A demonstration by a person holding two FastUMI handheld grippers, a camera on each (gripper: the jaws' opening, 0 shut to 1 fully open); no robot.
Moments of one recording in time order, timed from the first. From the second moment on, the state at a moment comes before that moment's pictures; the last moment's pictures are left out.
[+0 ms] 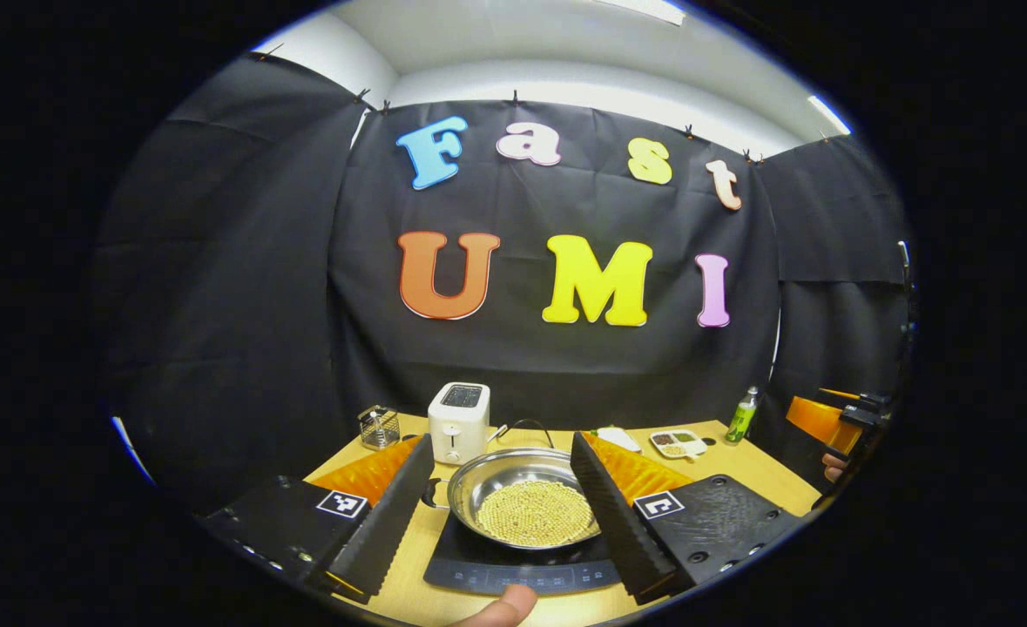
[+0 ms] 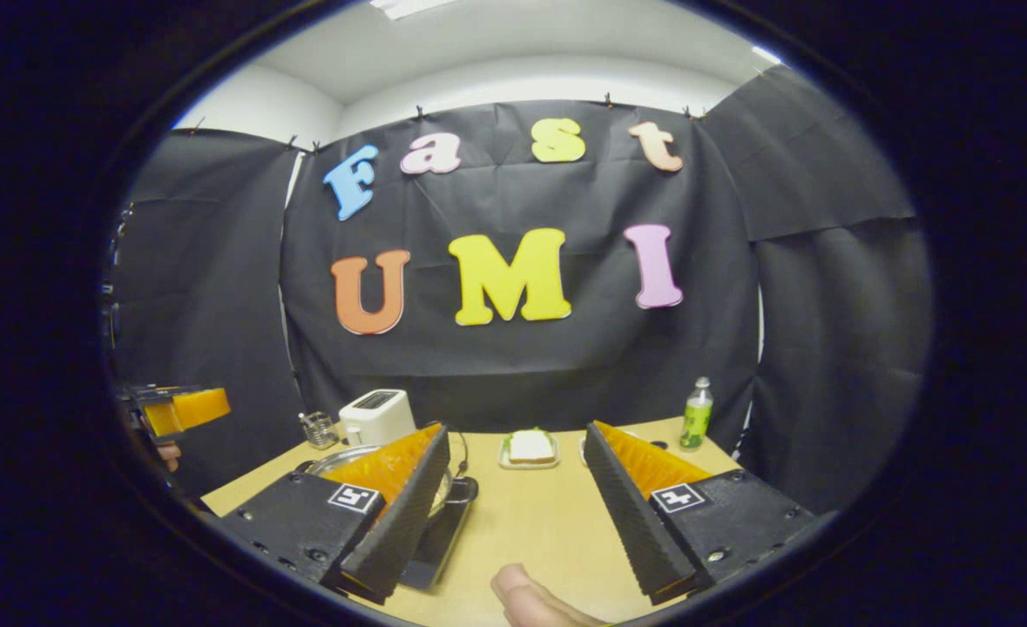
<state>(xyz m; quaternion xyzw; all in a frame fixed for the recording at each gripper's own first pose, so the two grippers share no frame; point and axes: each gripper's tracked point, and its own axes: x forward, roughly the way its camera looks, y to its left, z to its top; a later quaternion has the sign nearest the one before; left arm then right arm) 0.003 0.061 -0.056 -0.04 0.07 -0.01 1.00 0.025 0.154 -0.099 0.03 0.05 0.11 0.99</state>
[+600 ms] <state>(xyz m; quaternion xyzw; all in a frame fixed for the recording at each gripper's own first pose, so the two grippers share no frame) -0.098 -0.028 -0.031 -0.05 0.00 -0.06 1.00 -0.095 0.078 -0.074 0.03 -0.01 0.10 0.99</state>
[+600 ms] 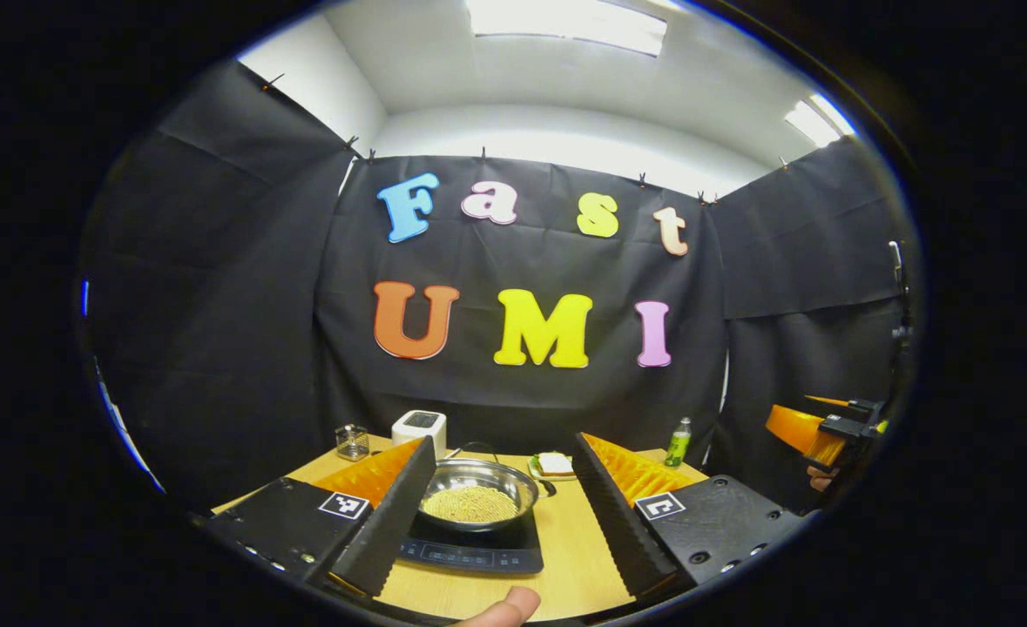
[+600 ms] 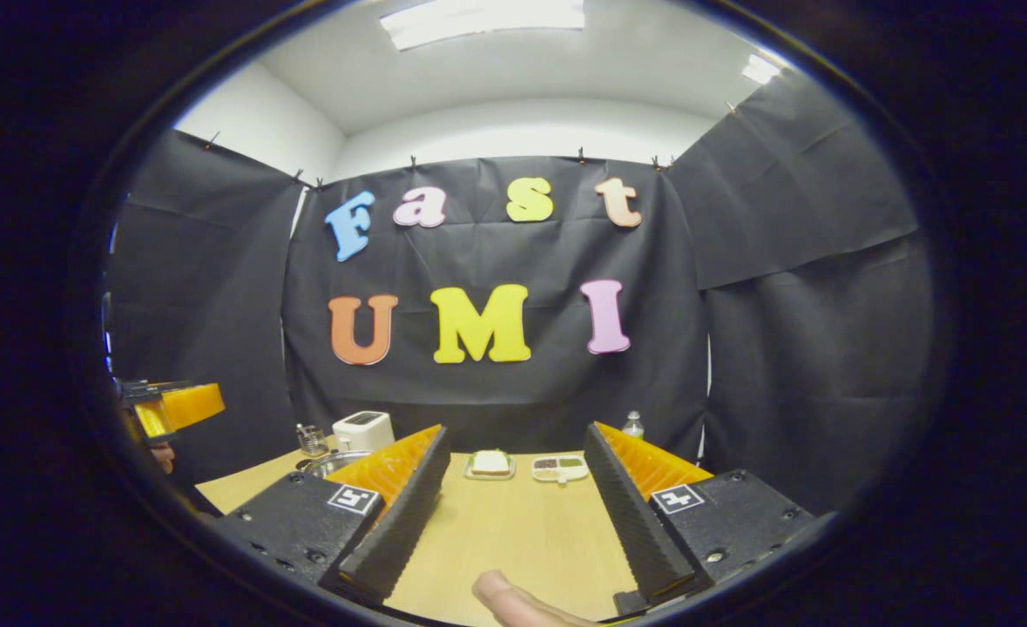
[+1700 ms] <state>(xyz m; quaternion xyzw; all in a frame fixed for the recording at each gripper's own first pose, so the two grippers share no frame) -0.105 -0.018 -0.049 -0.04 0.00 -0.07 1.00 -0.118 0.069 -0.077 0.02 0.00 0.10 0.99</state>
